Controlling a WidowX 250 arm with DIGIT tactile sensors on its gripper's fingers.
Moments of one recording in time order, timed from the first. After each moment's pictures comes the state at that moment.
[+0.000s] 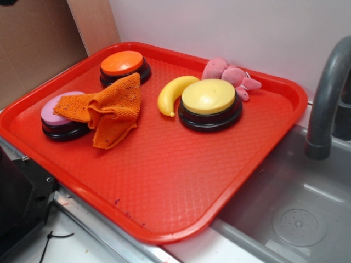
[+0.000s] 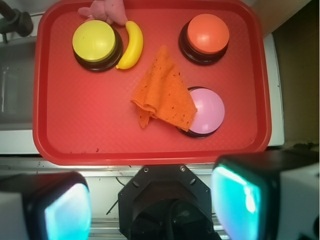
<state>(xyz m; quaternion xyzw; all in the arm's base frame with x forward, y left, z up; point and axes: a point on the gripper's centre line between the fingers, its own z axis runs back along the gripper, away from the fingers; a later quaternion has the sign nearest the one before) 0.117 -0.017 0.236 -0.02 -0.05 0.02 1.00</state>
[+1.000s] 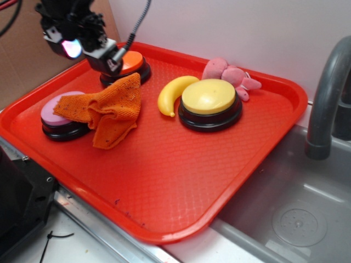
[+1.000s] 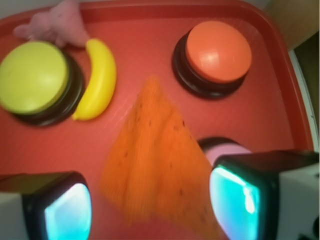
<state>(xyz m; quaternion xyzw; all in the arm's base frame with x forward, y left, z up) 0.199 -0.001 0.113 0.03 -0.10 0.07 0.99</state>
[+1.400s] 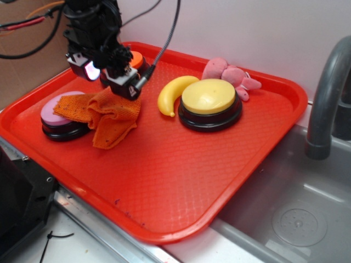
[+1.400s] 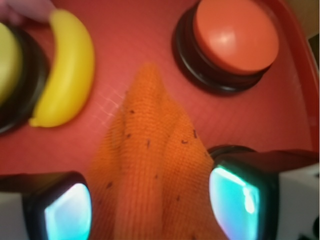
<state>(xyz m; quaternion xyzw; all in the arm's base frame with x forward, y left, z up) 0.210 0.005 0.070 0.06 -0.05 0.08 0.99</state>
